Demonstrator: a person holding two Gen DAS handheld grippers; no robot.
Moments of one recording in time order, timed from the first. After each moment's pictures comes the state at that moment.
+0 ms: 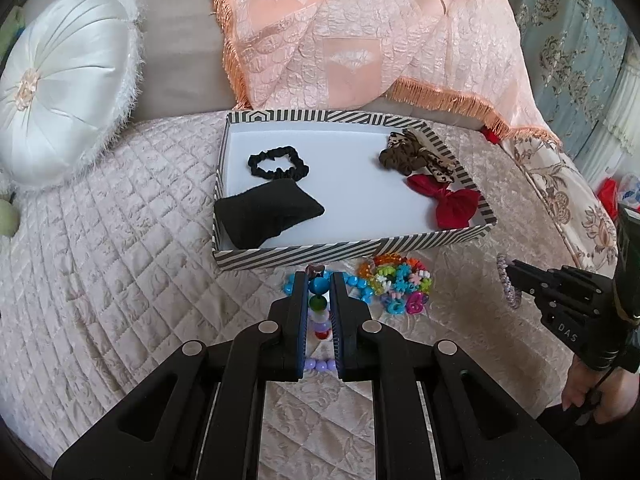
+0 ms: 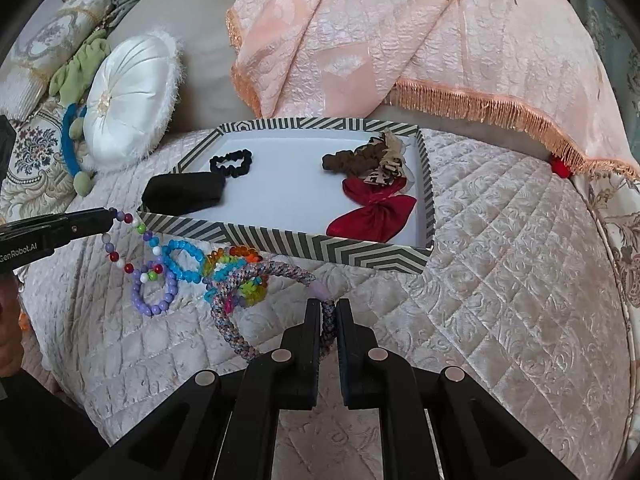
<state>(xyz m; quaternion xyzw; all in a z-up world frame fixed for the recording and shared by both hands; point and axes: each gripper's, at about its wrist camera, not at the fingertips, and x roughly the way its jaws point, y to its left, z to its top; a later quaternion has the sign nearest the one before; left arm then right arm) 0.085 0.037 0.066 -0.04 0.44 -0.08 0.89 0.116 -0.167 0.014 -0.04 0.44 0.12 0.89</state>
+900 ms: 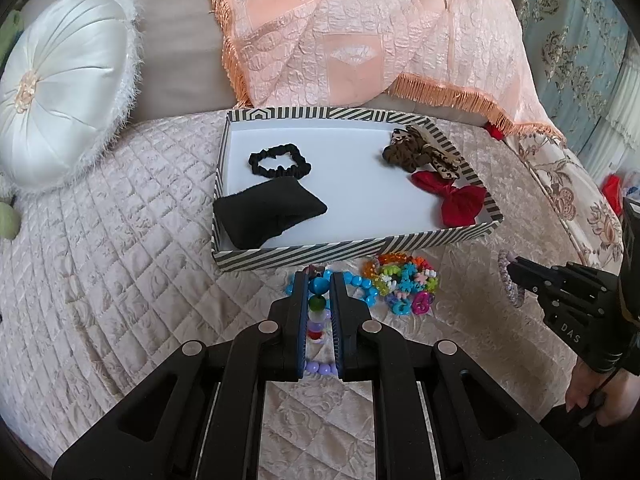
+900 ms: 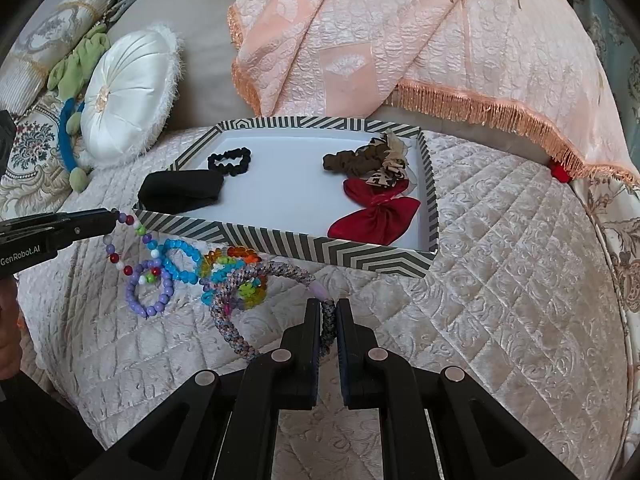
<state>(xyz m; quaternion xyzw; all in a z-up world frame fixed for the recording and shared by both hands) 0.090 0.035 0.061 -0.04 0.45 -0.08 0.89 0.120 -0.165 0.010 -0.05 0.44 0.12 0.89</state>
